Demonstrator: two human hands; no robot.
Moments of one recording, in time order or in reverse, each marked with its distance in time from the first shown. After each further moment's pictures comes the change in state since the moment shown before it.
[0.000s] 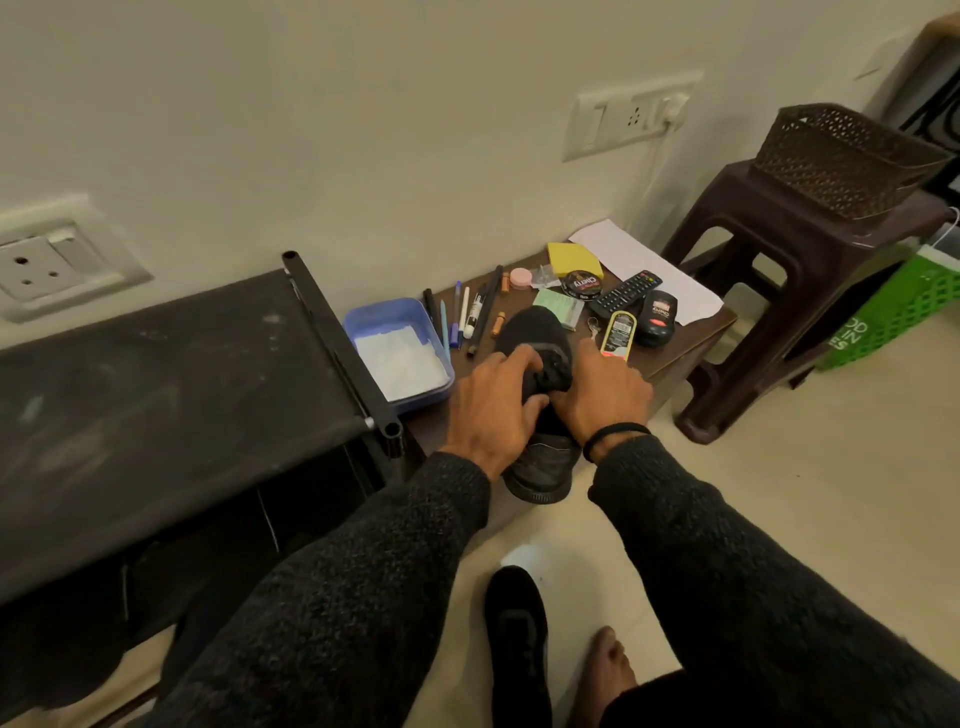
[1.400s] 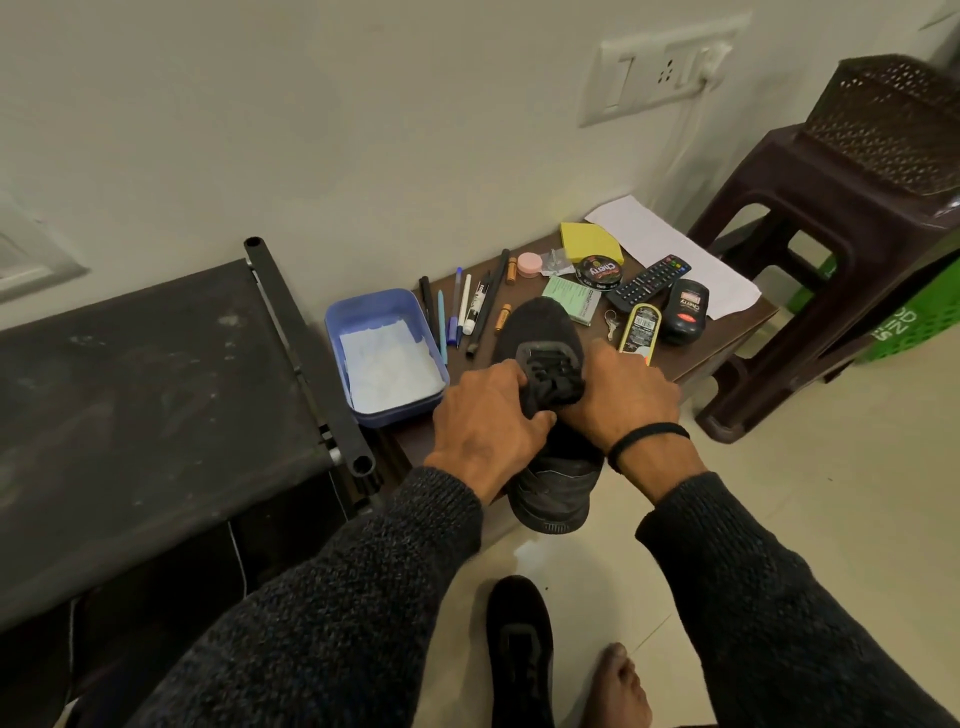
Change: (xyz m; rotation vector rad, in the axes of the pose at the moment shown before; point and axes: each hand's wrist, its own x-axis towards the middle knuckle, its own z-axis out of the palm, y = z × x) left_hand 0.021 -0.003 -0.002 0.063 -0.200 -0.261; right_hand 0.028 0.003 -0.002 -0.035 -0.220 0.019
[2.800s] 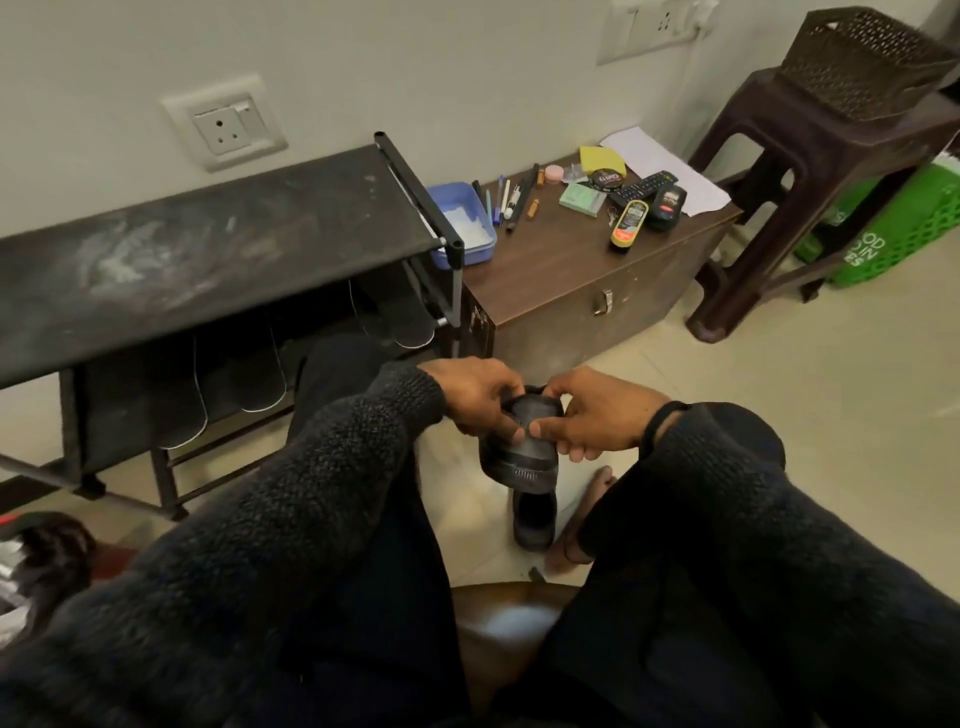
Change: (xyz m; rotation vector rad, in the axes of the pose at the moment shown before) left_hand -0.253 -0.010 -0.072 0.024 -0.783 0.060; right_hand -0.298 0.003 -0.032 0.315 -0.712 -0.254
